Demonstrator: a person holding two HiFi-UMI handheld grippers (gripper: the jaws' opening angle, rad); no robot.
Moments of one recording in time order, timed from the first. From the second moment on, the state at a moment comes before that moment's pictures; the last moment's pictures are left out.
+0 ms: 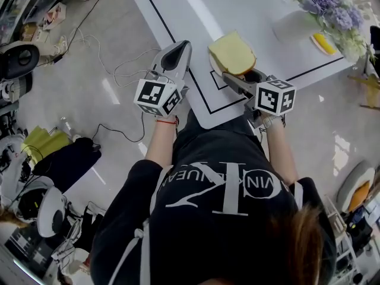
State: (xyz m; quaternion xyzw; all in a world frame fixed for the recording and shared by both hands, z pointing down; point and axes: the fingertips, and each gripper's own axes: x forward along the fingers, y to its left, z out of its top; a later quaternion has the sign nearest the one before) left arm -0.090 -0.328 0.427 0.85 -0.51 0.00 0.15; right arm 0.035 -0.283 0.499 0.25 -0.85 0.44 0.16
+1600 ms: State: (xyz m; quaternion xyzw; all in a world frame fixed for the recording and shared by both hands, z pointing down) left arm -0.074 -0.342 0.413 0.86 -0.48 -0.01 0.14; right arm 0.078 -0.266 0.512 0.26 -0.84 0.29 0.37
